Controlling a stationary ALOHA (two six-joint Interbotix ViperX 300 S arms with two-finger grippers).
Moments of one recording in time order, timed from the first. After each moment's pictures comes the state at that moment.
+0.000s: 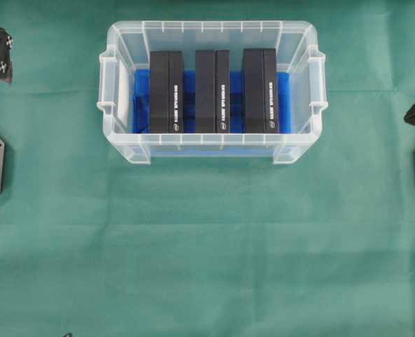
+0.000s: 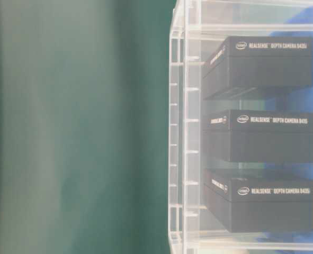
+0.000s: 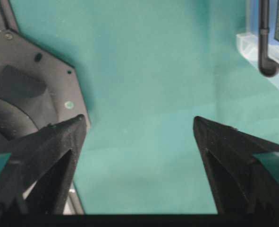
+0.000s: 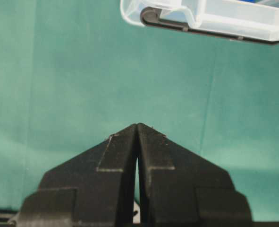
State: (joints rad) left arm 0.46 -0.65 0.48 0.03 1.56 -0.98; right arm -0.01 -0.72 0.53 -0.07 1.32 0.00
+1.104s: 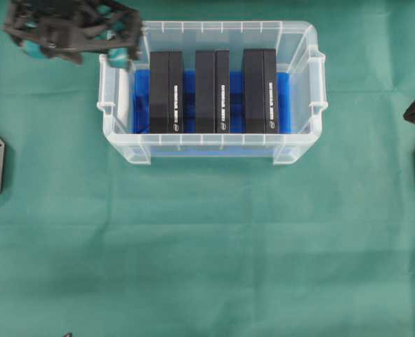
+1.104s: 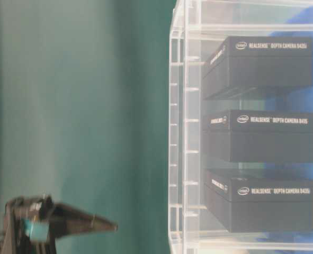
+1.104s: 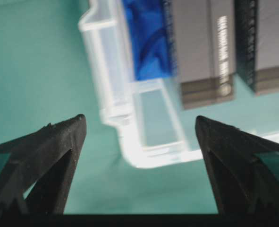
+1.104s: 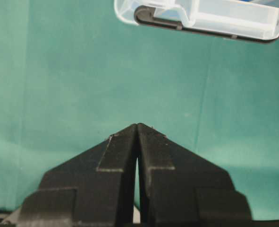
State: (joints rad) left arm 0.31 -0.13 0.07 0.02 1.44 -1.11; right arm -0.01 -0.72 0.53 -0.08 1.32 0.00
